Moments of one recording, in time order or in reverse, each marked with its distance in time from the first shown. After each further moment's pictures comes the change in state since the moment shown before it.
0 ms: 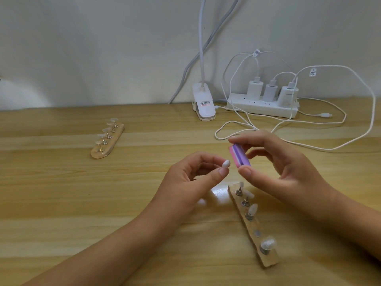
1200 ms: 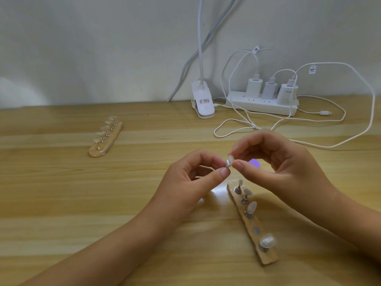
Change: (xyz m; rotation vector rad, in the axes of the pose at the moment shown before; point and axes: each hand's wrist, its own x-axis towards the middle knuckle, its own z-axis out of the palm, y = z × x) left_hand 0.001 -0.003 0.000 0.001 -0.028 0.007; right_hand -0.001 -0.007 0.007 0.187 0.075 0.100
